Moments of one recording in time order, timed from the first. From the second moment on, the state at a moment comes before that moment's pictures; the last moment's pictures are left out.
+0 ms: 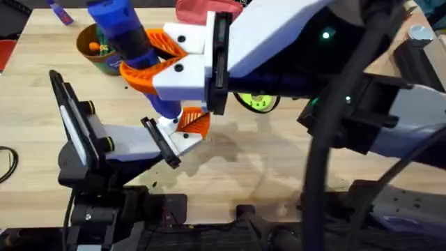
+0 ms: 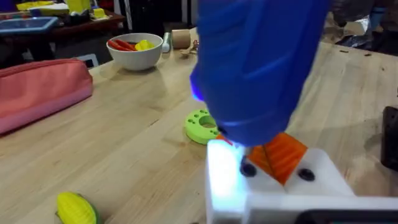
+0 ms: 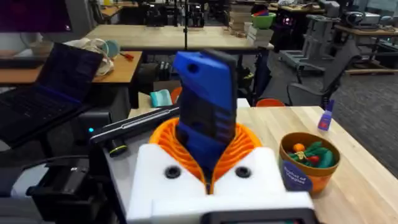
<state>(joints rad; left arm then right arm) 0.00 0.01 0.01 -0.09 0.95 0.06 0.89 1.30 0.86 0.56 -0.57 -0.02</state>
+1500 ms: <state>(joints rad) 0.00 0.01 0.01 -0.09 0.95 0.06 0.89 1.30 0.86 0.54 -0.58 -0.02</state>
